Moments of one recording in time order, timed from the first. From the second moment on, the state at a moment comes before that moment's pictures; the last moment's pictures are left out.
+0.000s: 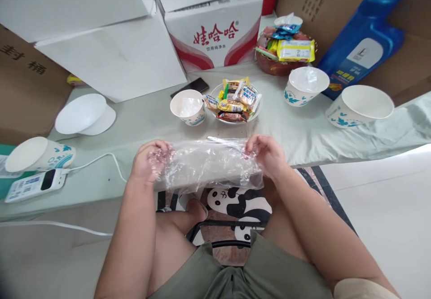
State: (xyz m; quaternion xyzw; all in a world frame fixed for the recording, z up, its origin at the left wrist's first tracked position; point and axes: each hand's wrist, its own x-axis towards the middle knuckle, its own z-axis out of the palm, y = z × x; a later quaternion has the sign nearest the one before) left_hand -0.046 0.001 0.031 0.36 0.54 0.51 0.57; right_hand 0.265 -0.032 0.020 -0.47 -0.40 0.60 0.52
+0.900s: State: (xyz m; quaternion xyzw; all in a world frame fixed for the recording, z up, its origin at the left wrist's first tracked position) left_hand -0.041 0.008 0.013 0.44 0.66 0.34 0.51; right_hand 0.261 -0.053 0.016 -0.44 -0.82 0.16 0.34
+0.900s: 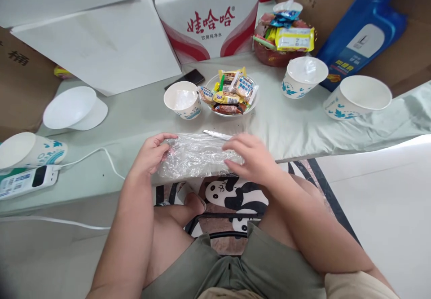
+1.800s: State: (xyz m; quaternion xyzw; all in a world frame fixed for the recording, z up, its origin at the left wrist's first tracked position) left_hand -0.057 0.010 0.015 0.48 0.63 0.37 0.50; right_hand 0.253 -0.060 0.017 -0.35 -0.89 0.18 0.24
